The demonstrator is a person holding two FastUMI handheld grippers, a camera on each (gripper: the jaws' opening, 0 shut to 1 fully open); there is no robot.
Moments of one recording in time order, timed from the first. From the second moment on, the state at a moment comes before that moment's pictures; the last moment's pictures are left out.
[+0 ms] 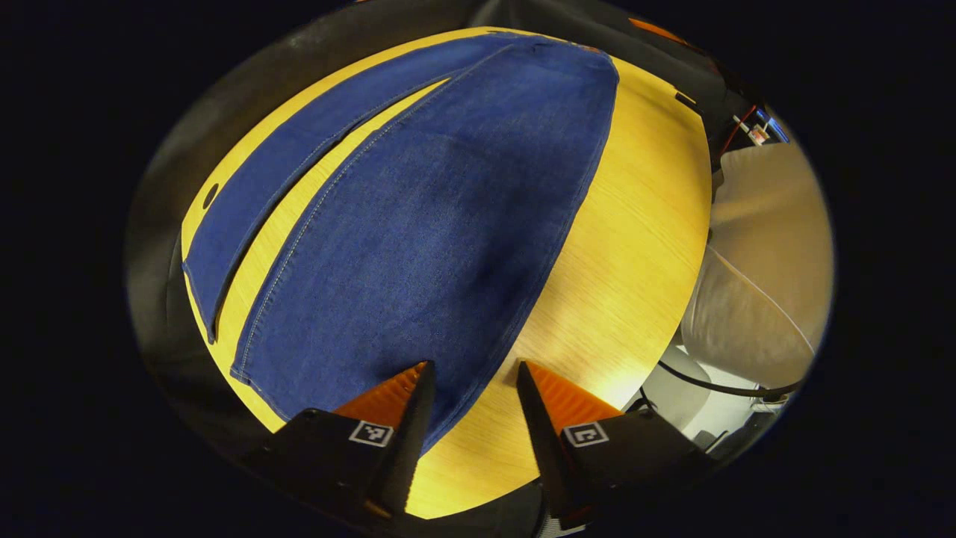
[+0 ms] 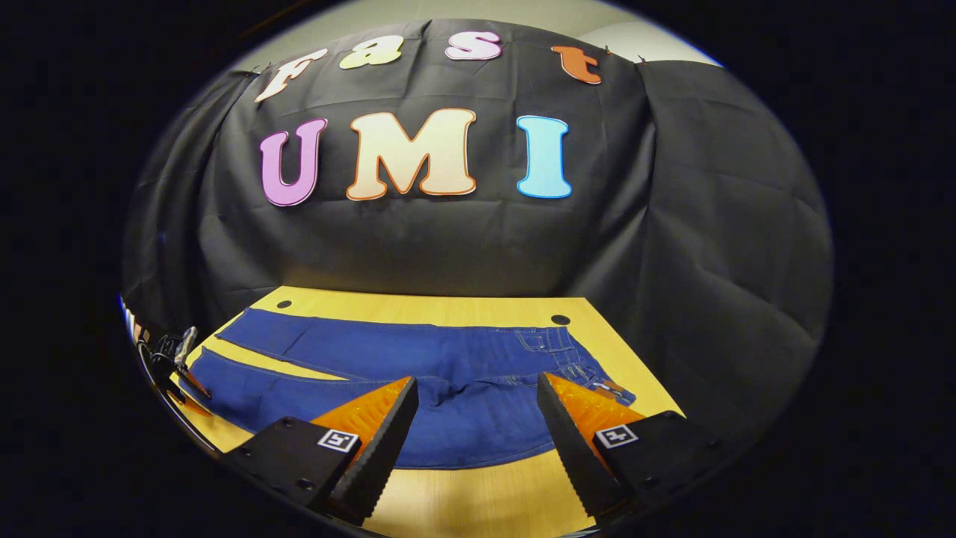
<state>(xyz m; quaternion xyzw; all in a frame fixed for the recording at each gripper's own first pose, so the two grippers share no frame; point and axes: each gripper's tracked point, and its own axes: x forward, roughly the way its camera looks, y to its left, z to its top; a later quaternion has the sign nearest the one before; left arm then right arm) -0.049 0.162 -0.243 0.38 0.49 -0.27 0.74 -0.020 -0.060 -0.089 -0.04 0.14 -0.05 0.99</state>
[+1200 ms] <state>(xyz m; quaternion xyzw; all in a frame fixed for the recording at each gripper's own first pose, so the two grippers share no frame) -0.032 0.166 -0.243 0.38 0.51 -0.19 0.74 0.009 -0.128 -0.238 -0.23 0.37 0.18 0.88</state>
